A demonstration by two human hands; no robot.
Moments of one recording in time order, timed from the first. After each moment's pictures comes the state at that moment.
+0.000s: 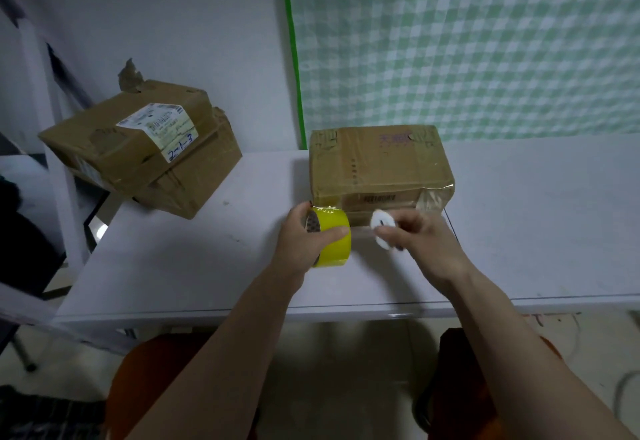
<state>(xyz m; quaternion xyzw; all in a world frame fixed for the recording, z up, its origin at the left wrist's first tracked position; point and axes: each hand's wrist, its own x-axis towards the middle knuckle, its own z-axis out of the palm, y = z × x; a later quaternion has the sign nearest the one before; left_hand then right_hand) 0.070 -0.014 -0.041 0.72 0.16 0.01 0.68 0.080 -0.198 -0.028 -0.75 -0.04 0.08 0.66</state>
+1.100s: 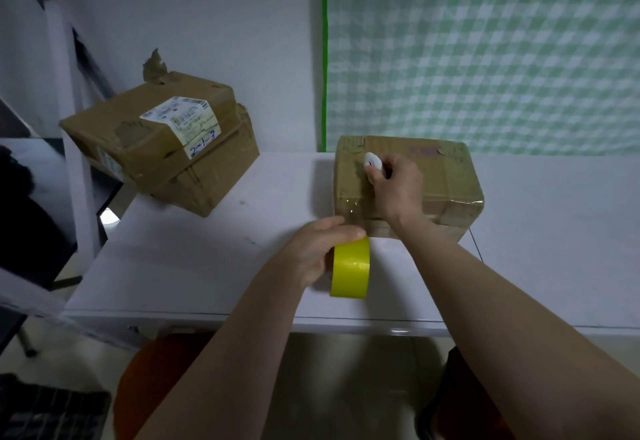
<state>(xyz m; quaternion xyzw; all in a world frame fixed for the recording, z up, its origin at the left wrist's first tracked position) 0.090 0.010 -0.043 0.56 0.17 -0.18 0.79 0.176 -0.112 -0.018 -0.88 0.00 -0.11 0.47</state>
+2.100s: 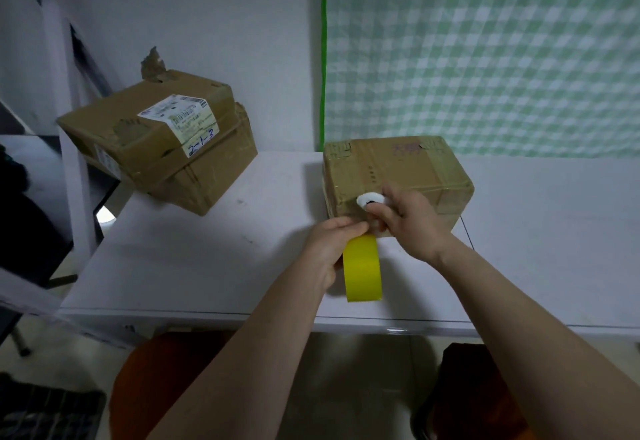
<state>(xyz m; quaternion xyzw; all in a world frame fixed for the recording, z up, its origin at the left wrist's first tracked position) 0.093 -0.018 -0.043 0.56 0.22 -0.12 0.79 0.131 -0.150 -0.013 -0.86 -0.19 0.04 0.47</state>
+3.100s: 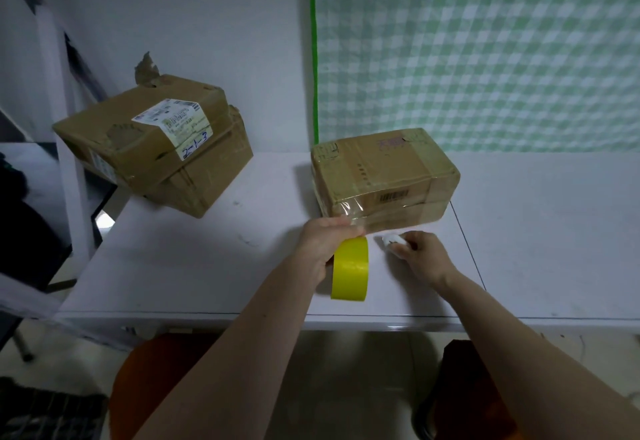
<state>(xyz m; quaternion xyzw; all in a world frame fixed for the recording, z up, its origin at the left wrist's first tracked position) 0.092 -0.018 -0.035 0.62 0.26 -0.11 0.73 0.129 -0.201 -0.094 -0.90 -0.02 0.11 0.42</state>
